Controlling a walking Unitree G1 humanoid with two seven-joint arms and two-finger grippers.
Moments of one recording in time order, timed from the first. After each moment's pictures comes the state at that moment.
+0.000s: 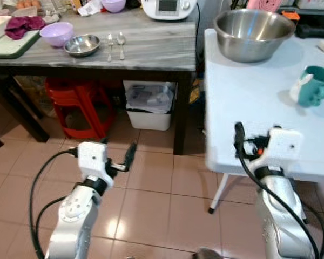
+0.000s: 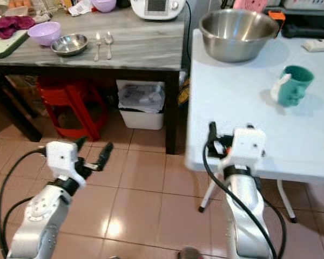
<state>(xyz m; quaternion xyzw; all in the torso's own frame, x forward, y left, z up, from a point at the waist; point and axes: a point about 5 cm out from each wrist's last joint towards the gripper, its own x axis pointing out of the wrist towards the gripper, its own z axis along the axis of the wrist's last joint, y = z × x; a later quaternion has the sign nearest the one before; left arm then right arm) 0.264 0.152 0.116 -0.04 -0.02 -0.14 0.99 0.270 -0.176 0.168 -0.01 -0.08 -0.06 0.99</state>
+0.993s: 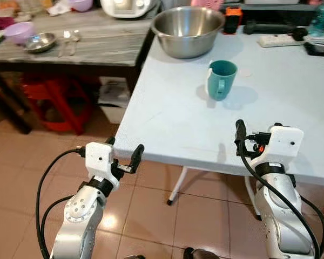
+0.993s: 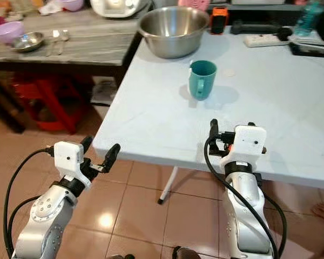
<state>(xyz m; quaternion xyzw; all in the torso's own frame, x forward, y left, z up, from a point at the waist) 0.263 0.138 0.117 -0.04 -0.02 -0.17 0.98 0.275 -0.180 0.161 -0.02 -0.07 -0.07 0.99</state>
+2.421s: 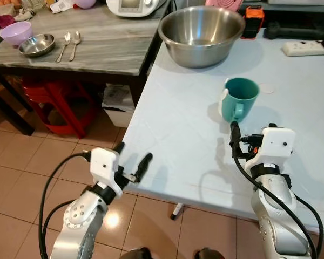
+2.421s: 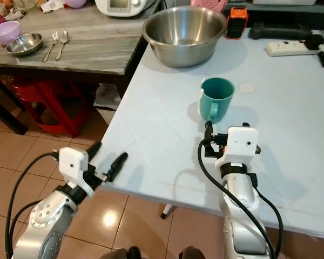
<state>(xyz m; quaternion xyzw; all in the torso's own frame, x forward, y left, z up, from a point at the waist) 0.248 0.132 0.110 -0.05 -0.01 -0.25 0.97 0.274 -0.170 0.159 -0.03 -0.07 -0.05 1.00</state>
